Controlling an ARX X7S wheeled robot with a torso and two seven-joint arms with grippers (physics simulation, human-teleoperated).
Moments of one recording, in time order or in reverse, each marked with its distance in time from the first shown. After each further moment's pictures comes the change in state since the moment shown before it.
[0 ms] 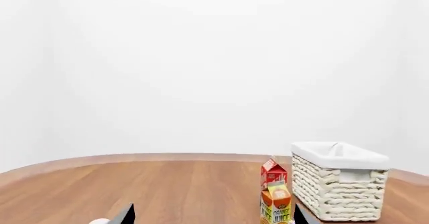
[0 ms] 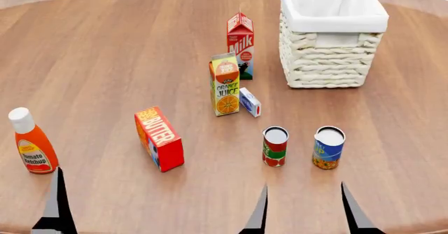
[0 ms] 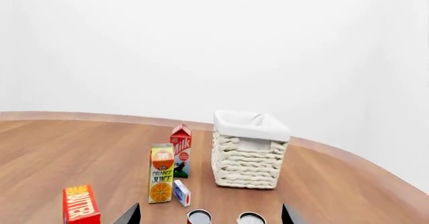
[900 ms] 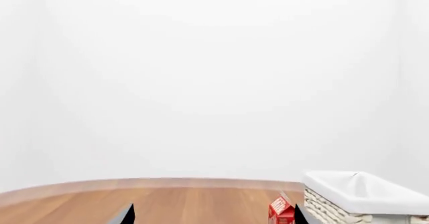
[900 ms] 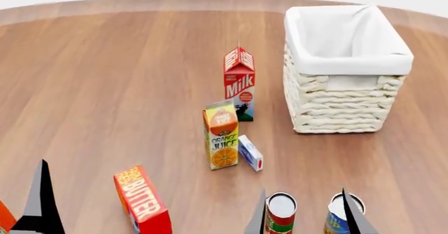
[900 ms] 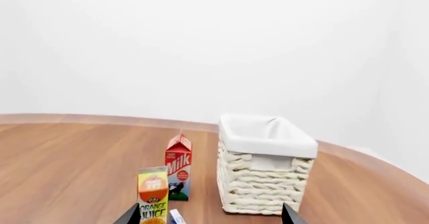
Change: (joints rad) left arm 0.005 -0.051 -0.002 0.138 -0.063 -0.066 -0.047; right arm -0.006 0.022 -0.017 -0.182 0.050 0.210 0.038
